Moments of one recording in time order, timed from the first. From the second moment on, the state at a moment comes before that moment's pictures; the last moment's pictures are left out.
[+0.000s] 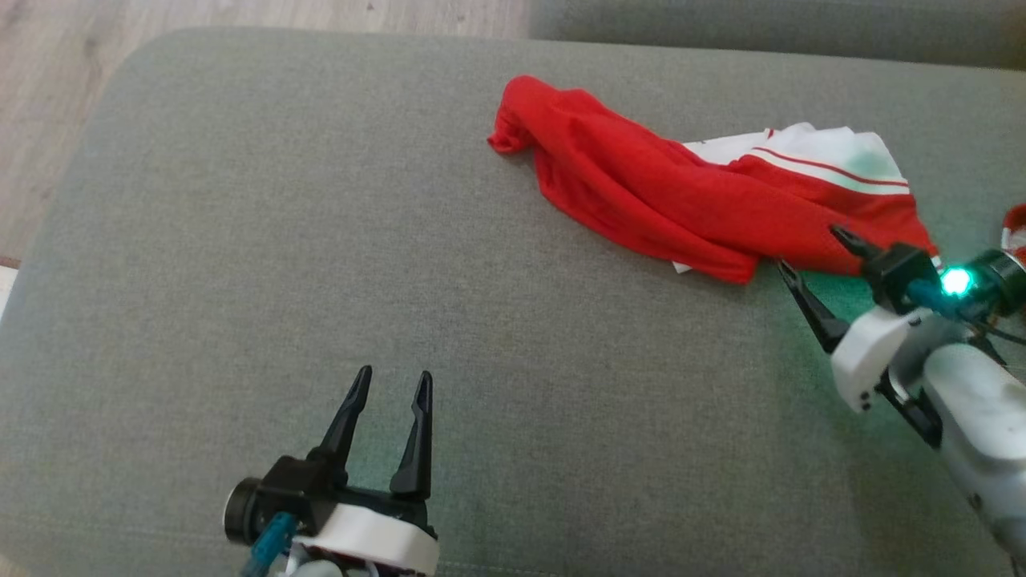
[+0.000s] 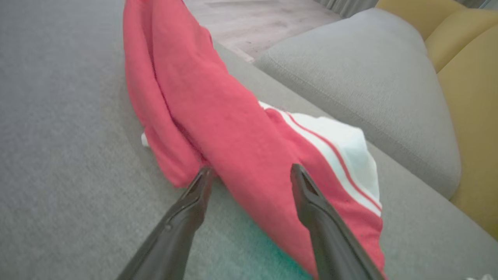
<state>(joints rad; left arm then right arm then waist) -0.09 0.21 -0.59 0.18 -0.51 0.16 -0.25 -0.61 -0.47 0.71 0.79 0.29 0.12 -0.20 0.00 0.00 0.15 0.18</state>
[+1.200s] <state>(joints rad) -0.01 0.24 -0.58 0.18 -0.53 0.19 -0.25 -0.27 -0.50 0.52 0.25 0.15 0.12 0.02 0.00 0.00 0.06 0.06</state>
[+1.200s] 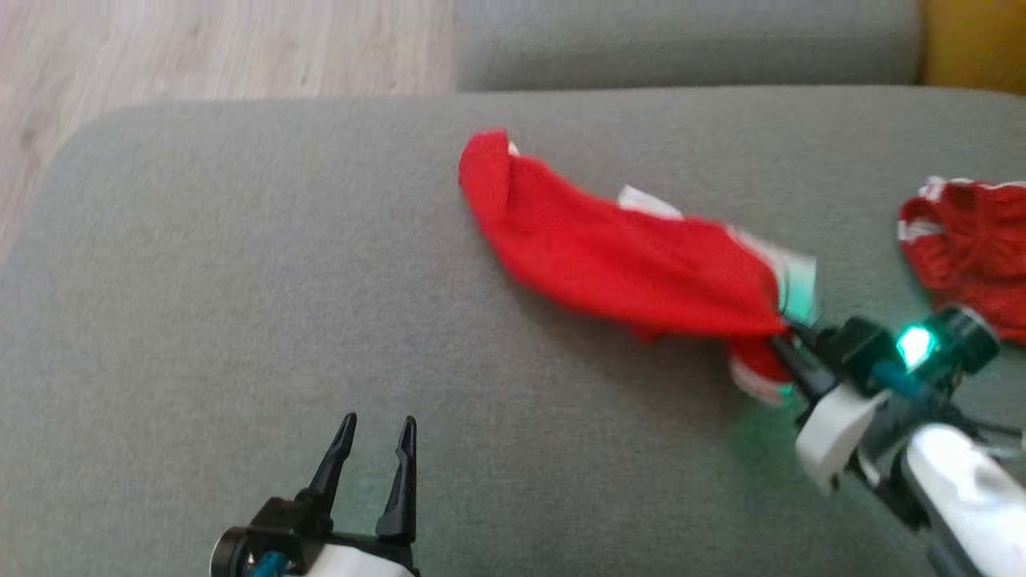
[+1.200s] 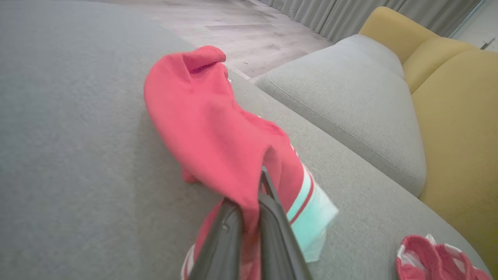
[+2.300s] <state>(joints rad) -0.15 0.18 -0.62 0.19 -0.50 0.14 -0.25 -0.78 -0.63 0.38 0.66 0.29 0.12 0.27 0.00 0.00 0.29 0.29</state>
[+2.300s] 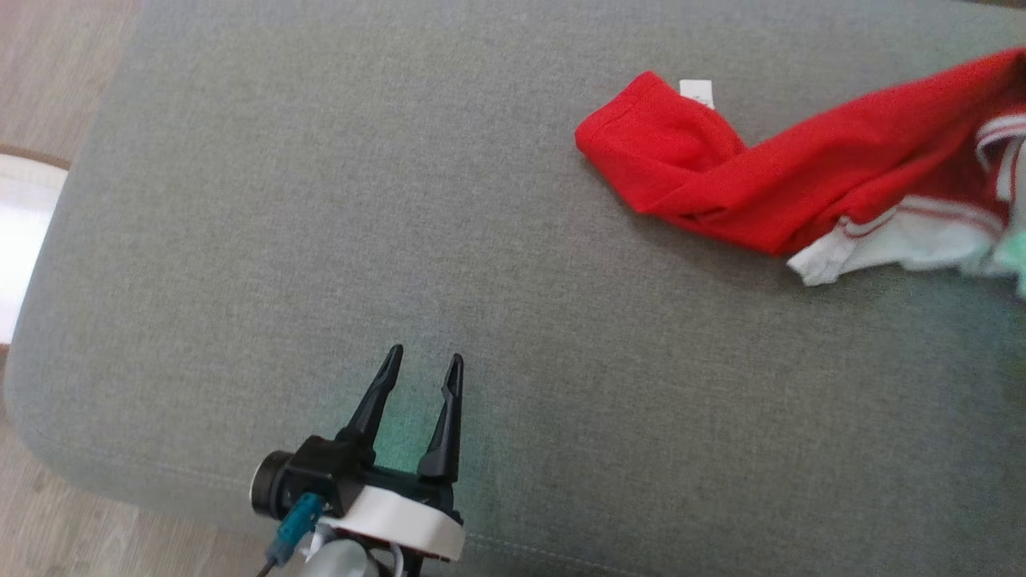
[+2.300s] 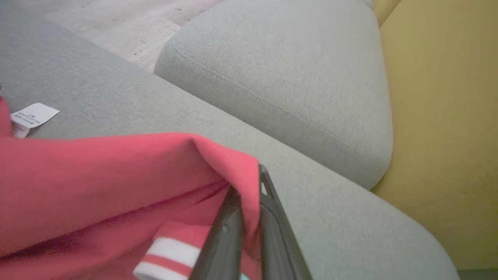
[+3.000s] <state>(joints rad) -0.14 0.19 -0.58 0.21 -0.48 0.14 -0.25 -0.68 -0.41 0.41 0.69 0.37 0.12 -0.04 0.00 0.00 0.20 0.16</state>
